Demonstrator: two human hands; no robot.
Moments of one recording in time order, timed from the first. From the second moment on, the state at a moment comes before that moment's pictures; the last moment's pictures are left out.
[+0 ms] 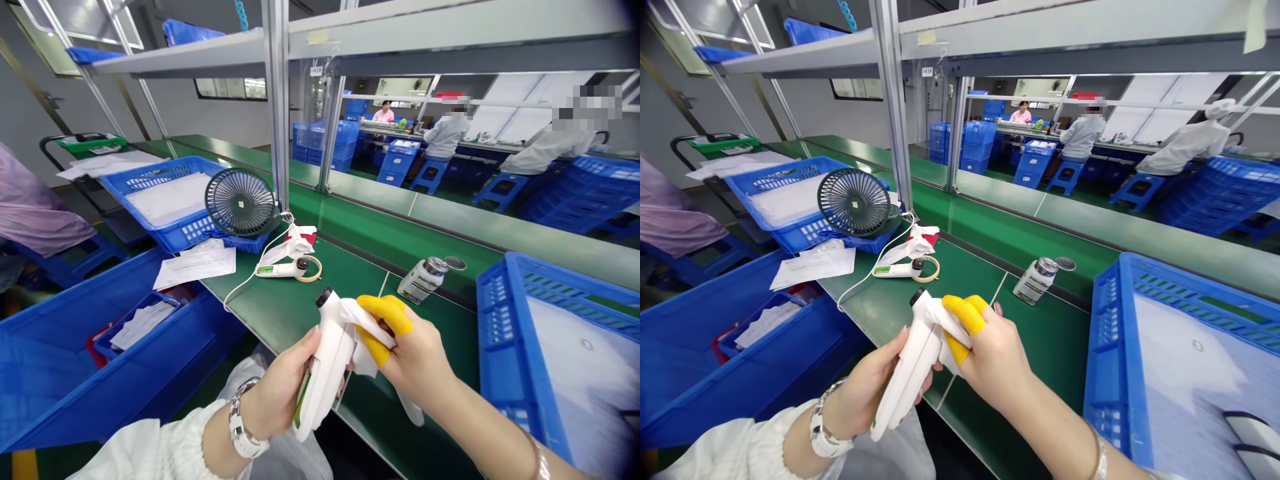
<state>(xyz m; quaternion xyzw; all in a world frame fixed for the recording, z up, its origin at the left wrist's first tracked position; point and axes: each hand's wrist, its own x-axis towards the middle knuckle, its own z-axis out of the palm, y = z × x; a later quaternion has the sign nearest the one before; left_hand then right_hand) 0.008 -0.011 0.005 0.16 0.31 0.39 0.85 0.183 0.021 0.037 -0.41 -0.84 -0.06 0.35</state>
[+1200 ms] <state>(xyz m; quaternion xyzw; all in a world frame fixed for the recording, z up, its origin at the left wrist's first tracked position) 0.005 -0.009 0.000 0.13 0.35 0.41 0.83 0.168 0.013 0.036 -0.31 -0.87 -0.17 0.35</state>
